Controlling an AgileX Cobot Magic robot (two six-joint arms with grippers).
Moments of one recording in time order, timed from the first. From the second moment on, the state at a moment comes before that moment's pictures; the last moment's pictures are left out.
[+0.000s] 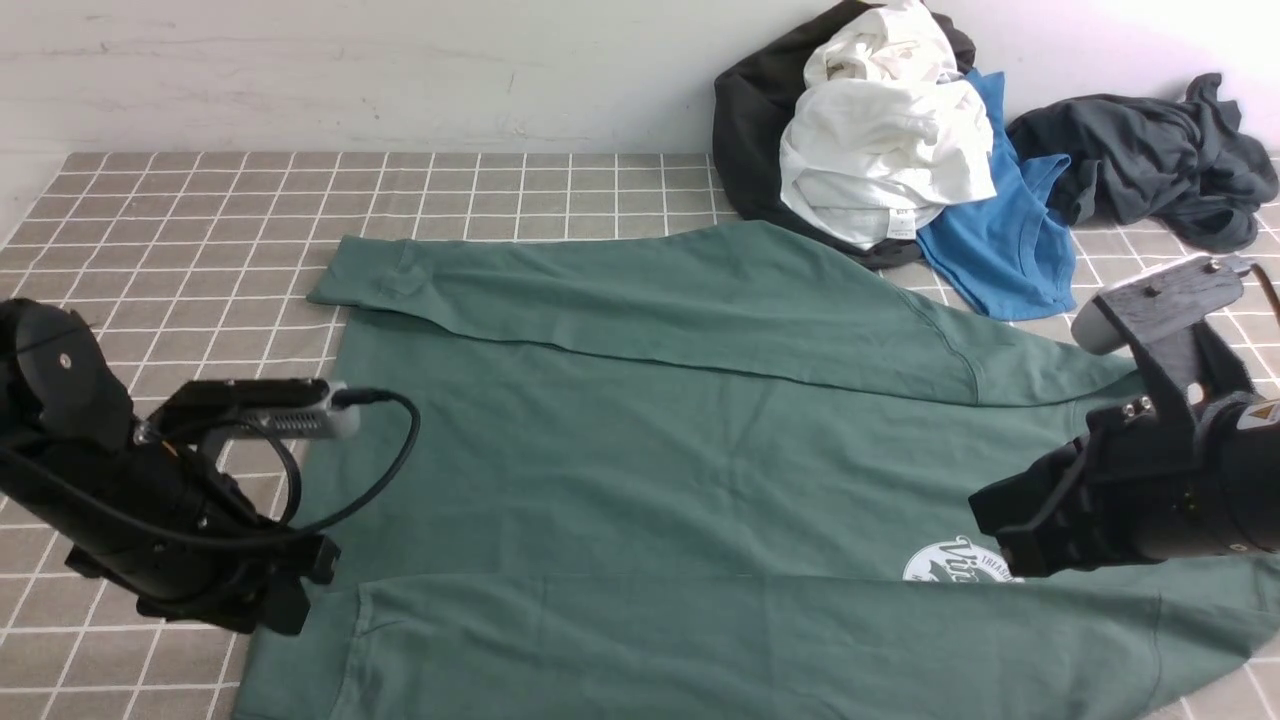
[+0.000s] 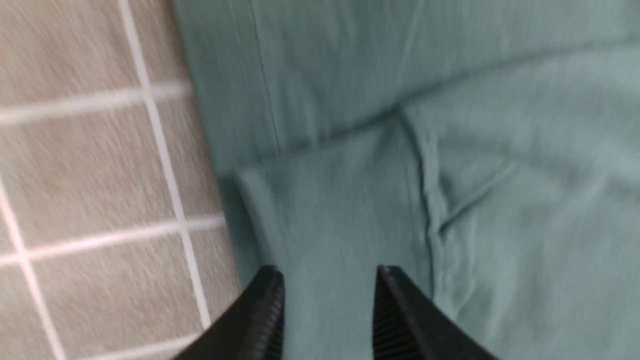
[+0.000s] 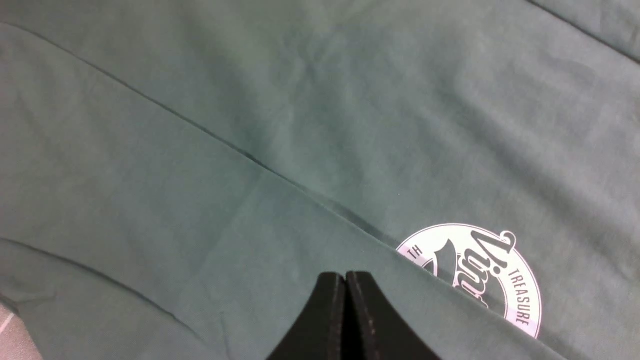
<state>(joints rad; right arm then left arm) 0.25 1.28 -0.75 0.63 0.65 -0.71 -0.03 1.59 -0.85 -0.34 0.76 0.27</state>
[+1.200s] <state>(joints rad) 0.25 1.28 -0.75 0.67 0.65 -0.71 -0.05 1.65 -0.86 -0.32 0.75 0.30</state>
